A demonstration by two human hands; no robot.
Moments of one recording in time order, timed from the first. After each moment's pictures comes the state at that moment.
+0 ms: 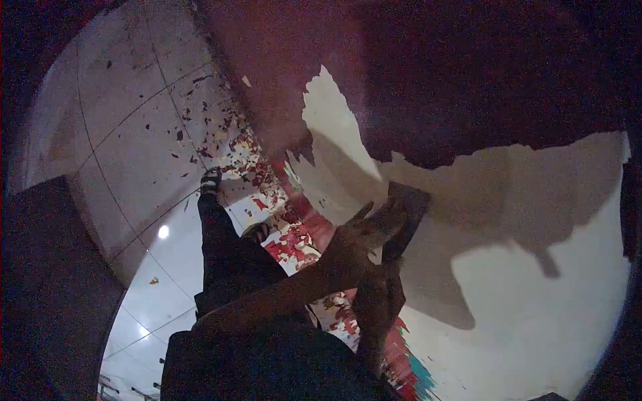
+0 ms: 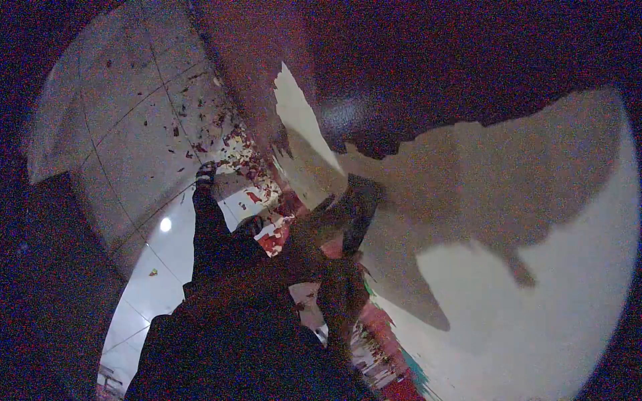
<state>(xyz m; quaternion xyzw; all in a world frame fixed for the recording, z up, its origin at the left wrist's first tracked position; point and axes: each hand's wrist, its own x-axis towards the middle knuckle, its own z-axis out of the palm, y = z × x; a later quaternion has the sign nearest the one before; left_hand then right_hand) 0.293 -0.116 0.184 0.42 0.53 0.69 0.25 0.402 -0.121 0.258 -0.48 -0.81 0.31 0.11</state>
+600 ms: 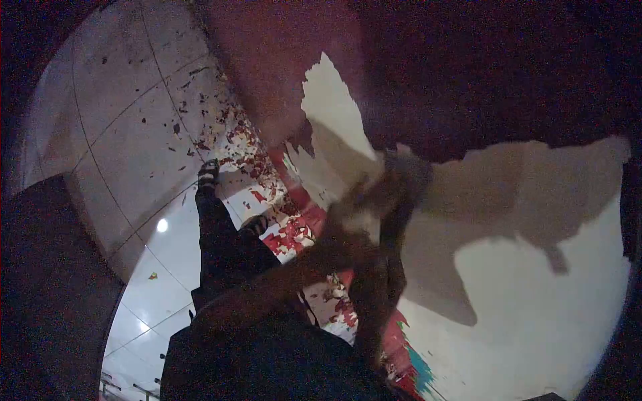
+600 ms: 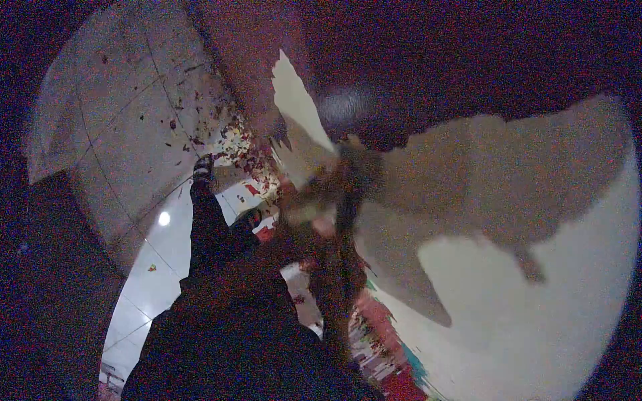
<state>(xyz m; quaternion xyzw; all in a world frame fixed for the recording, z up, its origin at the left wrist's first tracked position) 0.271 -0.111 0.187 0.42 0.52 0.71 0.21 0.390 -0.114 0.263 -0.44 -0.84 0.30 0.09</state>
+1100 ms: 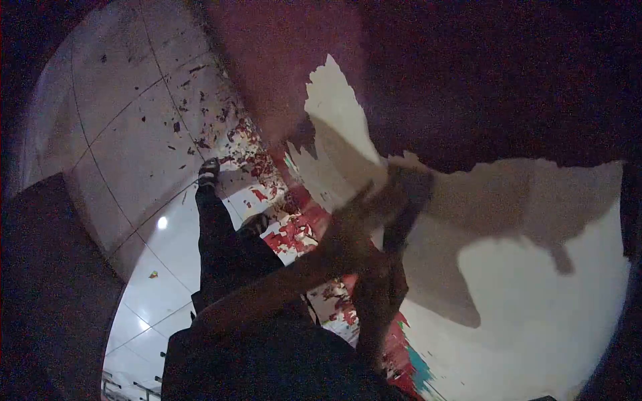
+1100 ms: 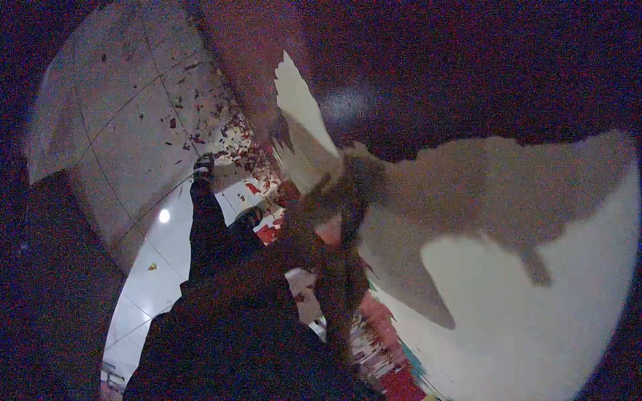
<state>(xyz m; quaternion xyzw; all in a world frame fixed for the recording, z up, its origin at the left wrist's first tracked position) 0.266 -0.117 0.188 0.42 0.54 0.69 0.23 0.386 -0.118 0.255 -0.41 -0.88 0.22 0.11</state>
